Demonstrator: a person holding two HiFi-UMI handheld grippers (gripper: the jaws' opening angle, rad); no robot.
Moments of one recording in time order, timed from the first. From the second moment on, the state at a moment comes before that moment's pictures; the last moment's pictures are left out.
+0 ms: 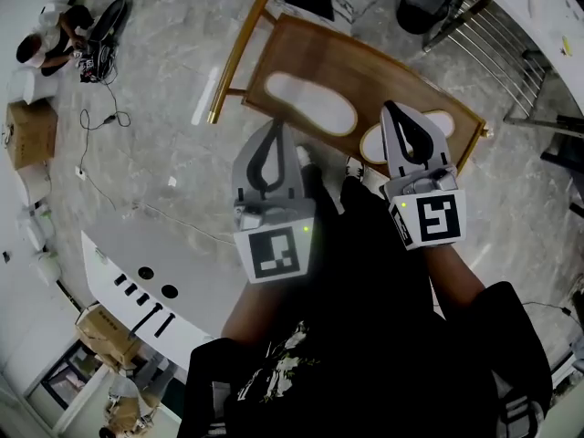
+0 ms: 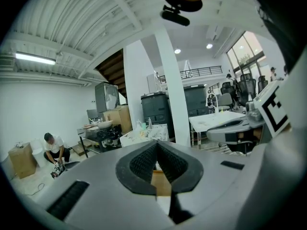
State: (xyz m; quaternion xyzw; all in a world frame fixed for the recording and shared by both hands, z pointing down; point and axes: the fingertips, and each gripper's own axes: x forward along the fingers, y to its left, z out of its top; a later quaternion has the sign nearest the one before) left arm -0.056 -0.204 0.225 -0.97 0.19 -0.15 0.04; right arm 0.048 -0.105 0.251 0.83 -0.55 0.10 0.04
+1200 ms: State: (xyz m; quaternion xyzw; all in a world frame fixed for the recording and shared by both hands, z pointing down) left arm 0.028 -0.217 0.305 -0.98 -0.04 -0.21 0.00; right arm 0.060 -0.085 0.301 0.91 -0.36 0.20 0.05
